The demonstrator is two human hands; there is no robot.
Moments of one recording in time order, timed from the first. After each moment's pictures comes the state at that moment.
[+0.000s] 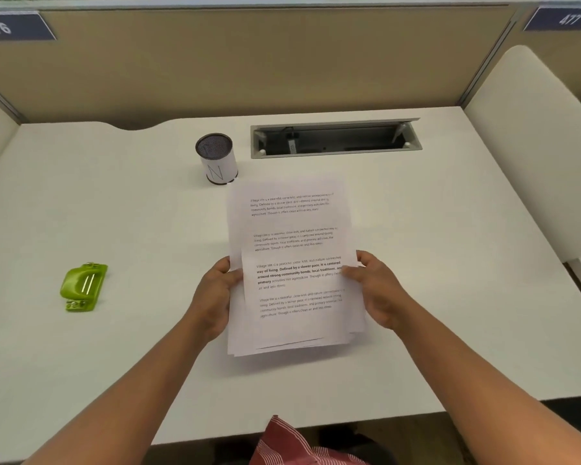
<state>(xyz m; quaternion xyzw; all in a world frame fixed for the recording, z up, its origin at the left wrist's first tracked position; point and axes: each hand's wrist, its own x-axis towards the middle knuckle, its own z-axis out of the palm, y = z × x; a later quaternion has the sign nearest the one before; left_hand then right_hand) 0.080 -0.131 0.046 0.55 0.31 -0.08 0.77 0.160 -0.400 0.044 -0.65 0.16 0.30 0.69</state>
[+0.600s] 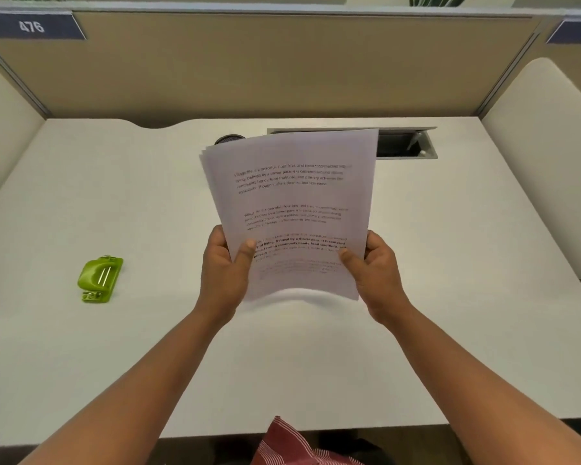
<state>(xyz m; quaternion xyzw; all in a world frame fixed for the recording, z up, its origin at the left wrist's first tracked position) 0.085 -0.135 0.083 0.68 0.20 0.14 0.69 0.153 -0.361 0.081 -0.70 -0.01 0.13 0.70</state>
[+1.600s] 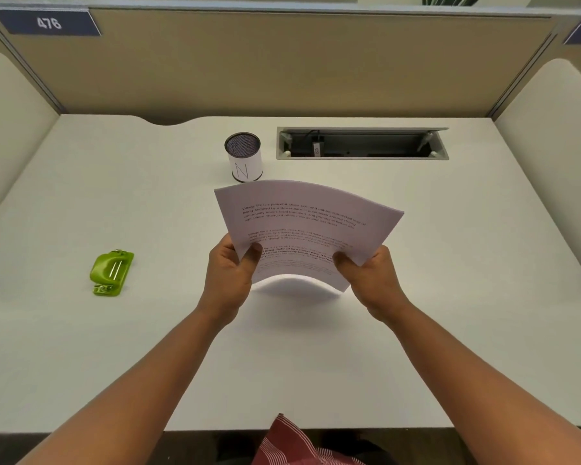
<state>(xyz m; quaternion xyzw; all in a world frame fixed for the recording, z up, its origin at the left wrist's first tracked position) 0.077 -0.128 0.082 0.68 0.19 0.13 0.69 0.146 -0.344 0.091 -0.73 -0.10 0.15 0.66</state>
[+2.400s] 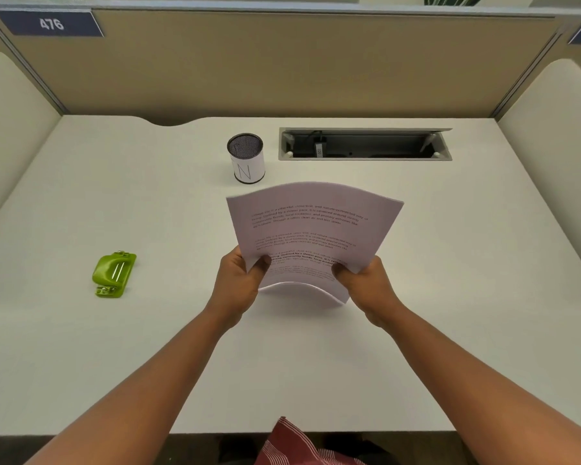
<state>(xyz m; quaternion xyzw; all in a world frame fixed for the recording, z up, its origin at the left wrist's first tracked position) 0.078 -0.126 0.066 0.71 0.19 0.07 0.68 0.149 -0.340 0.065 -0.75 -0.06 0.18 0.63</state>
